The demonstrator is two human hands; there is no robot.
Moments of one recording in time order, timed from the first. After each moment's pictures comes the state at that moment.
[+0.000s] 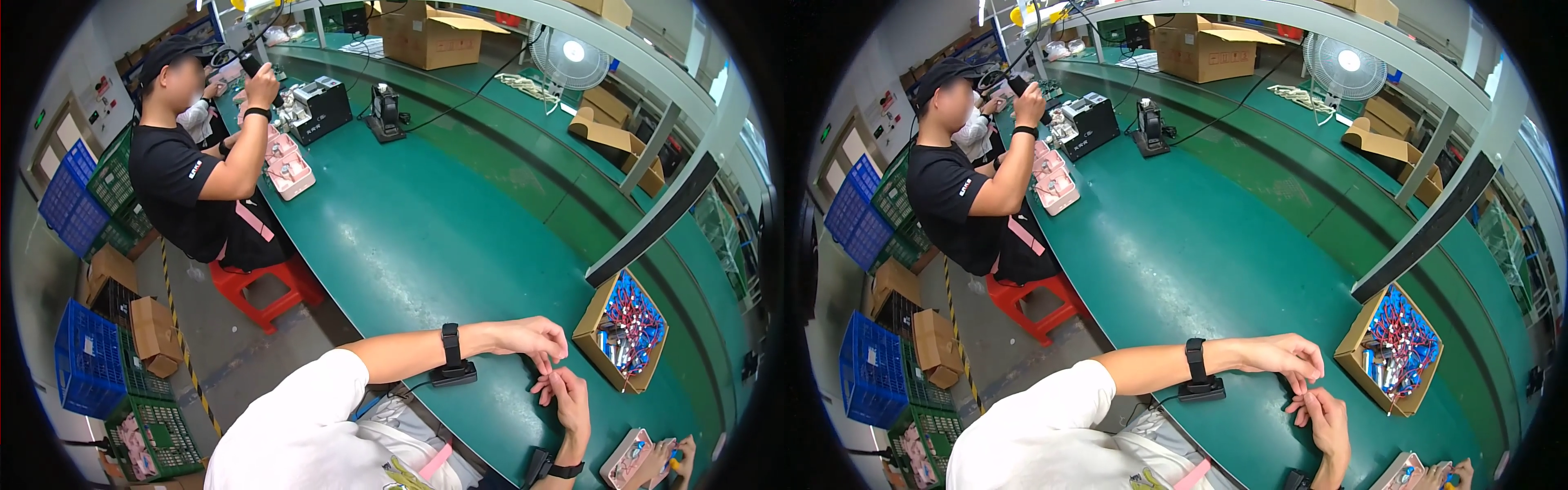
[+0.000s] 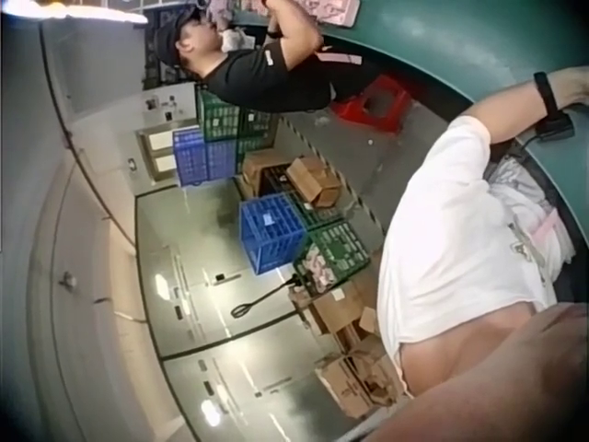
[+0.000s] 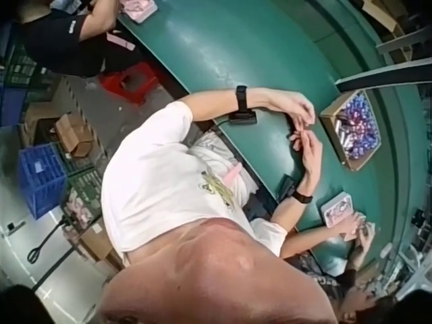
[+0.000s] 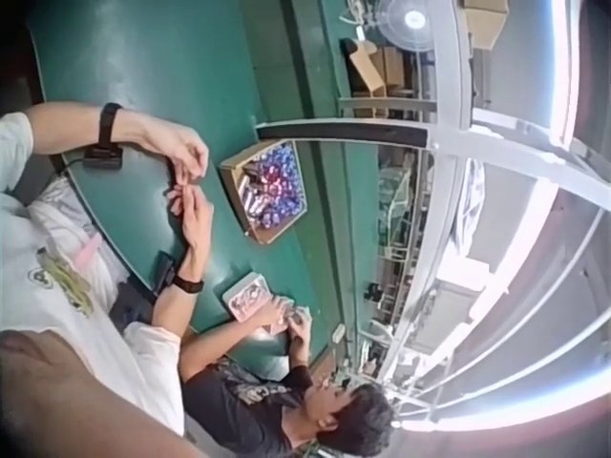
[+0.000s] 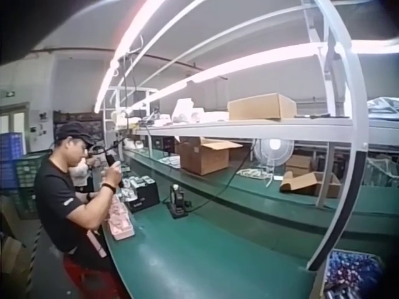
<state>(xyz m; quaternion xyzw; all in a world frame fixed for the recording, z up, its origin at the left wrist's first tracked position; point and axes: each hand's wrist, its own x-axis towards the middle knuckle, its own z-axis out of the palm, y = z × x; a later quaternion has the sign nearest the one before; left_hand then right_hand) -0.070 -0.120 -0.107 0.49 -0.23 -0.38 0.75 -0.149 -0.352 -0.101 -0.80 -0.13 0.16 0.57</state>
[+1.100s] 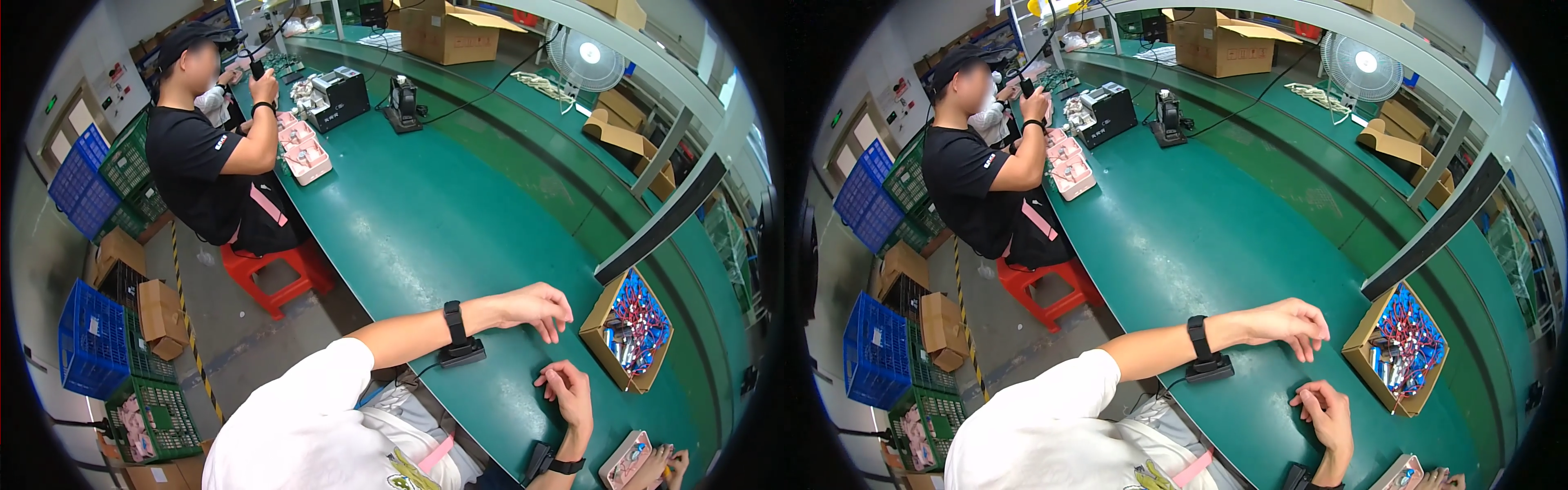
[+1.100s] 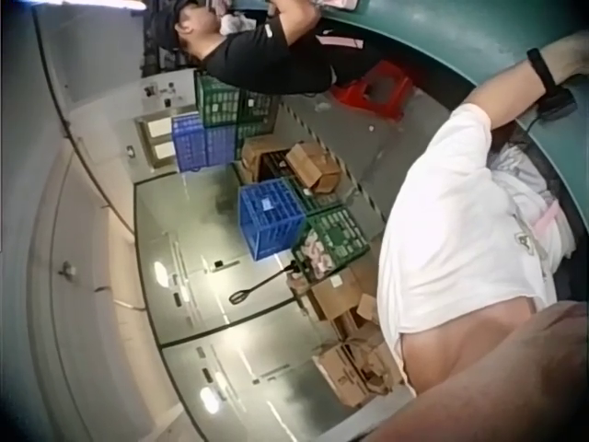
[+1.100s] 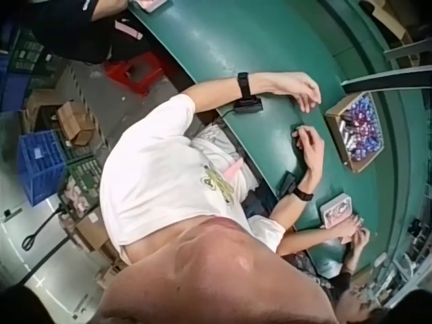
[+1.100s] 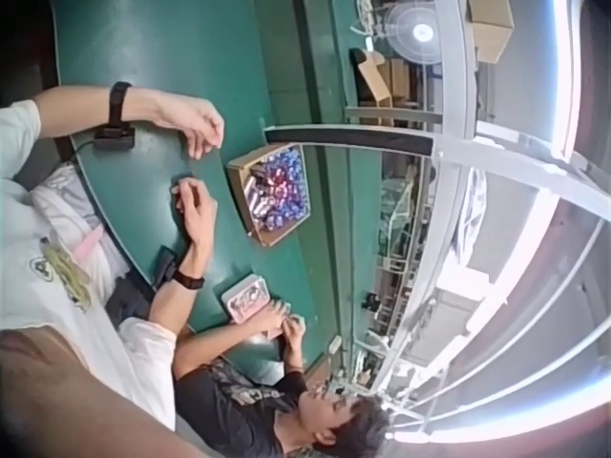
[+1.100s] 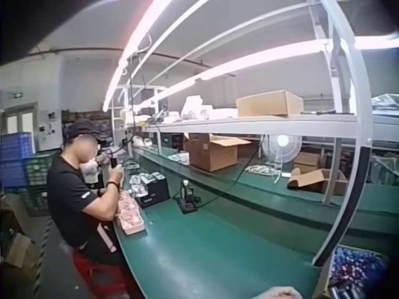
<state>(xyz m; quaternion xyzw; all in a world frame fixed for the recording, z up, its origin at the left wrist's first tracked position) -0.061 -0.098 -0.090 0.53 -0.17 -0.29 0.78 -0.150 -0.347 -0.095 -0.81 -0.13 0.19 0.54</state>
